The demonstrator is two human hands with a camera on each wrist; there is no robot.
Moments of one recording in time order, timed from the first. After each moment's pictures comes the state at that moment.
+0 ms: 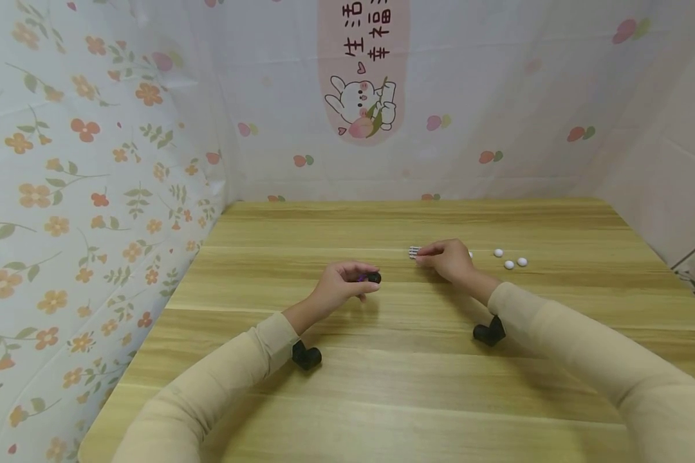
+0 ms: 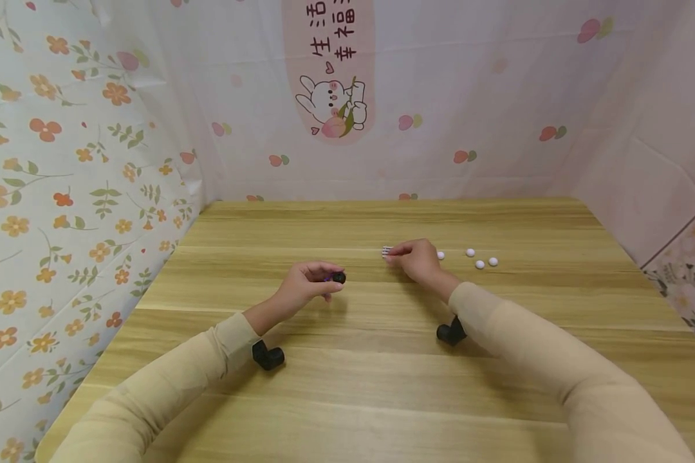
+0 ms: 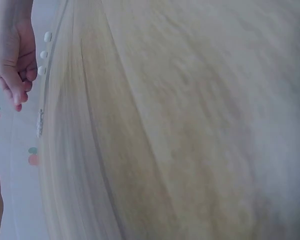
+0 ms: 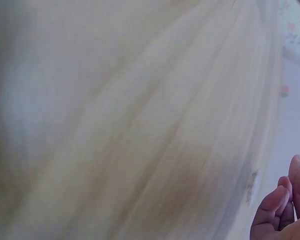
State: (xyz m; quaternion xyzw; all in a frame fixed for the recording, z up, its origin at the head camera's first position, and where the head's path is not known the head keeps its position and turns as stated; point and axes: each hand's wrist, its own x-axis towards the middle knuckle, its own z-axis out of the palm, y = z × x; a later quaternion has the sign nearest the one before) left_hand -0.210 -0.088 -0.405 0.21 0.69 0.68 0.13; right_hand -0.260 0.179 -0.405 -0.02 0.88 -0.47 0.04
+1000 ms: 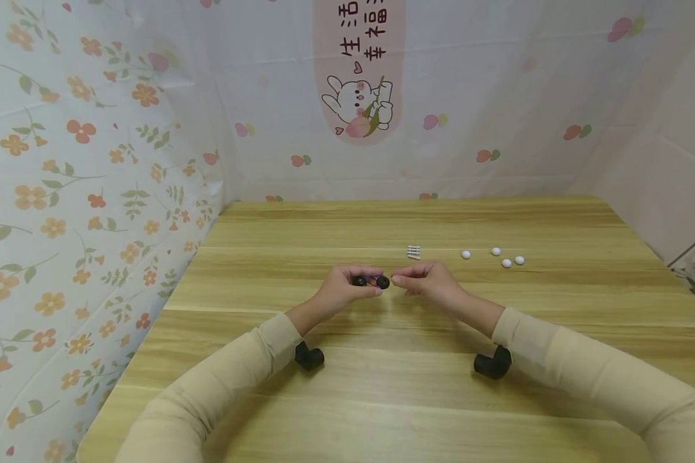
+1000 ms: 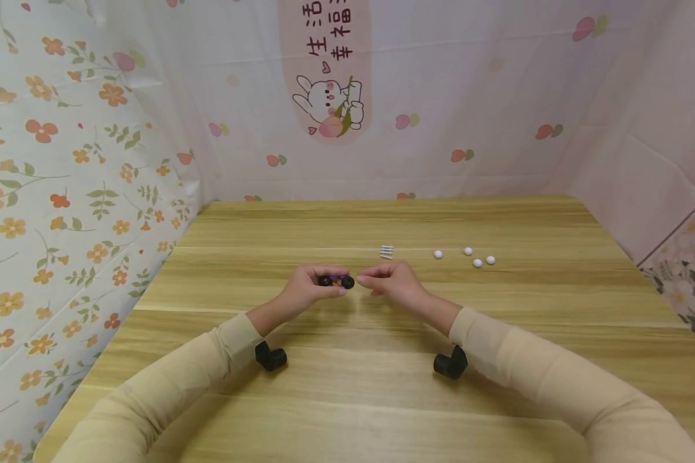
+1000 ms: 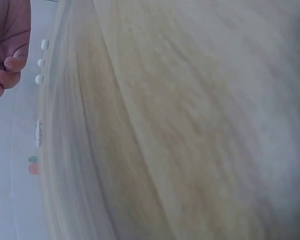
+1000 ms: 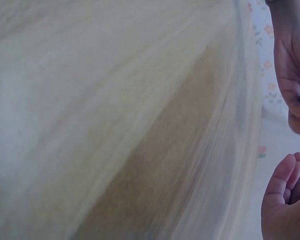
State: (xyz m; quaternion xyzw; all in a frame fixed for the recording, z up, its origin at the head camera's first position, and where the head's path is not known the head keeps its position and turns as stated) left_hand -0.209 -0.078 -0.402 0.23 0.71 0.65 0.13; right_hand -0.206 0.152 -0.398 -0.10 0.78 -0.61 0.14
